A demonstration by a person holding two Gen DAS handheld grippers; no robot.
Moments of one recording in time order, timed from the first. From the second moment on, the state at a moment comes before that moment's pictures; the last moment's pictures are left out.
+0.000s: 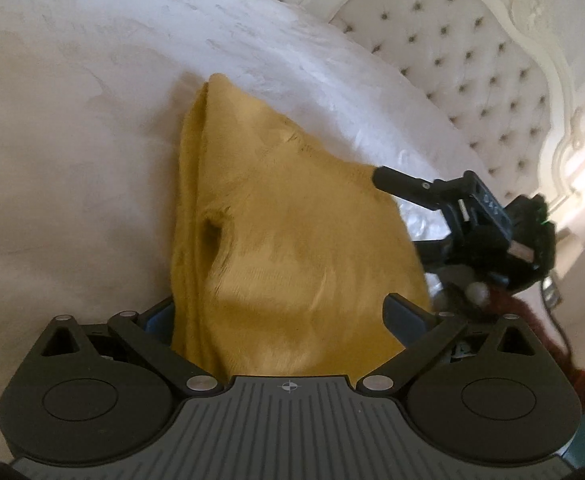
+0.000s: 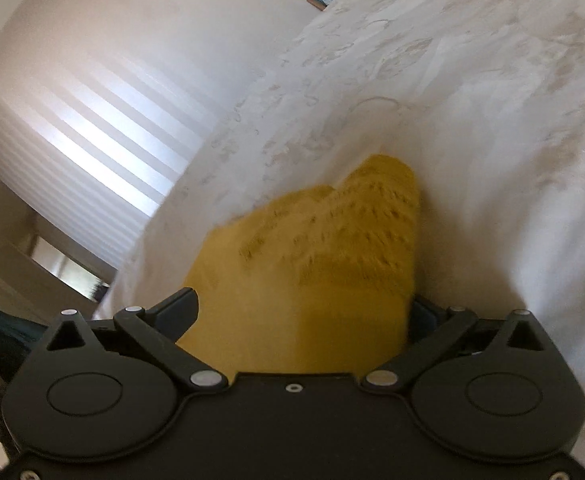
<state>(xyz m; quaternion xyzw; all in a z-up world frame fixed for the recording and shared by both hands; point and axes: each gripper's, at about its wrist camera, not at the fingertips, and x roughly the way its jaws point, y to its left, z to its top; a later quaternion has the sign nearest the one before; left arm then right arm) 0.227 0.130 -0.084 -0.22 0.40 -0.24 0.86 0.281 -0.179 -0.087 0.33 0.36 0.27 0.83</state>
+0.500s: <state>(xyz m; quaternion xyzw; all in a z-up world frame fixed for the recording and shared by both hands) 0.238 0.121 -0.094 -0.23 0.42 -0.27 0.84 0.278 -0.174 -0.079 0.30 0.40 0.27 0.82</state>
